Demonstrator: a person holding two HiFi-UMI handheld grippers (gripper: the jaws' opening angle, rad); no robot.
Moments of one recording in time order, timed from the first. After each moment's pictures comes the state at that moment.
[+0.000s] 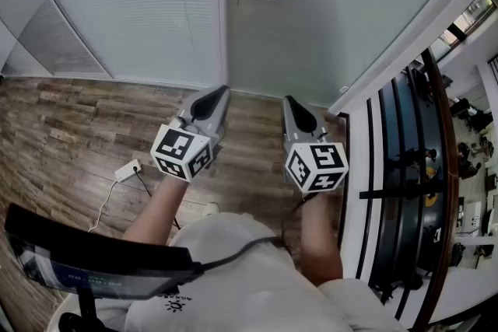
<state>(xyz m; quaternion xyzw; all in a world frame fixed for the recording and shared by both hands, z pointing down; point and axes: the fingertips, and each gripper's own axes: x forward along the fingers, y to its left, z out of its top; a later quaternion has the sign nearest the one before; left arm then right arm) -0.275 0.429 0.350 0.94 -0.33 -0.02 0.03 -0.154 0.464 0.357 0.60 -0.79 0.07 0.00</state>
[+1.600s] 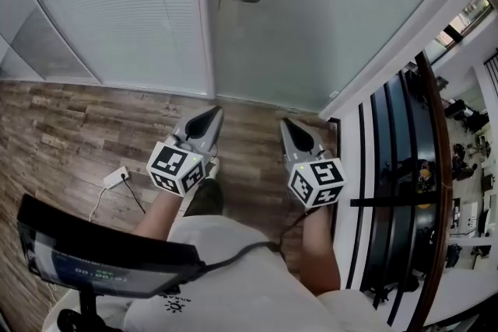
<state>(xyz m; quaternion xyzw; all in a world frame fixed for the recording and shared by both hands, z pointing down) -0.217 0.422 0.401 0.95 -0.32 0.00 0.06 -0.086 0.467 0.411 0.58 -0.81 0.10 0.03</state>
